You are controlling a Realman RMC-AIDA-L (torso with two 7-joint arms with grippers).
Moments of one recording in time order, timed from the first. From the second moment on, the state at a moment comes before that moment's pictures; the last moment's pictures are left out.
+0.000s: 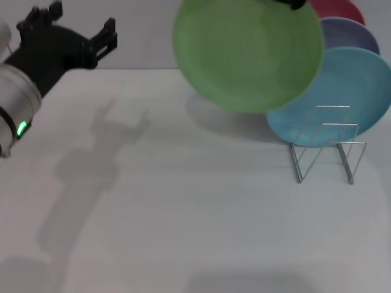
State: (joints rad) left arm 0.01 -2.07 -1.28 -1.67 2.65 -0.09 0.39; right arm 0.89 2.05 -0.99 -1.56 -2.51 -1.53 2.09
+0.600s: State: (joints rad) left arm -0.01 -2.07 -1.11 -1.28 2.64 0.42 0.37; right arm 0.85 2.05 -0.89 -1.71 -2.52 -1.74 1.90
